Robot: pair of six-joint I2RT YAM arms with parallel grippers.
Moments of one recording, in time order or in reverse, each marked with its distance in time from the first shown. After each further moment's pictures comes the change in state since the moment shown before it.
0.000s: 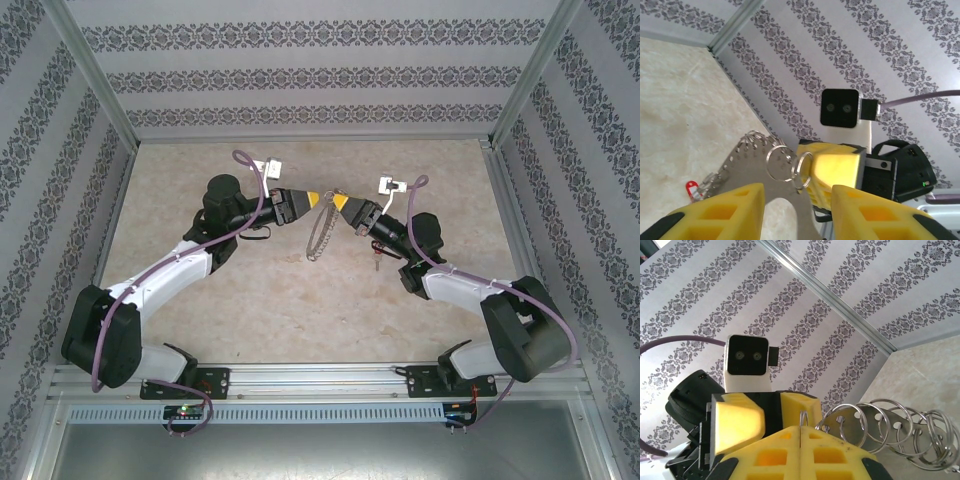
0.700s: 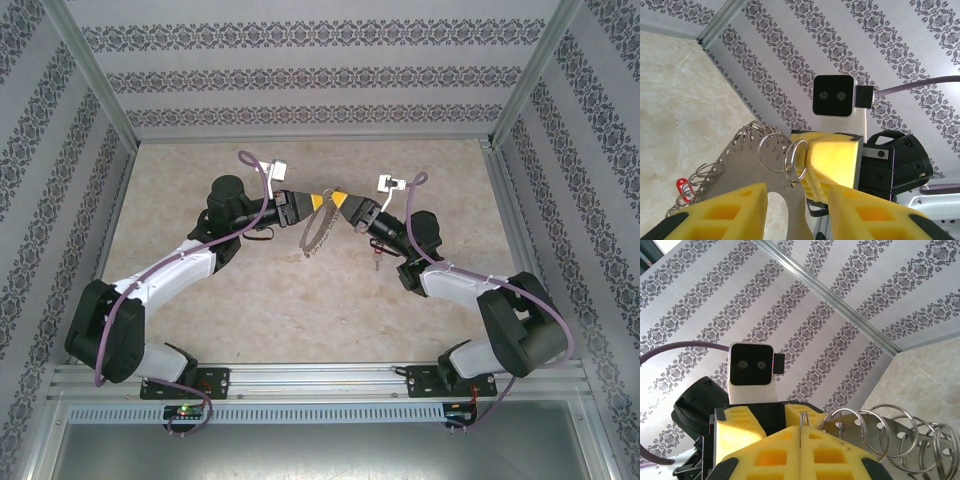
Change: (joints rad) left arm -0.009 0.031 0.000 0.036 0.022 -0.006; right arm 0.000 0.030 0.019 0.029 0.000 0.032
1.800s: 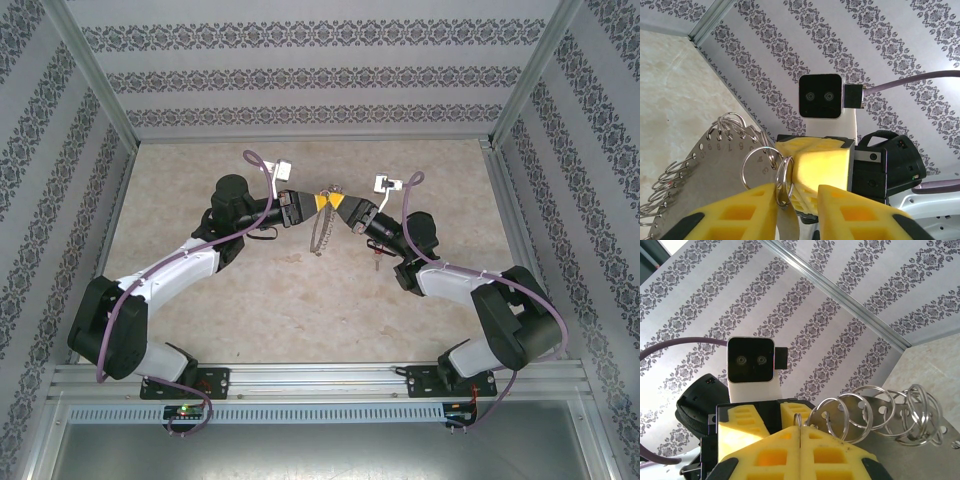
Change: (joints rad) left arm -0.019 0.022 0.017 0.014 0.006 -0.004; right arm 0.013 0.039 0.004 0.057 -0.008 0.040
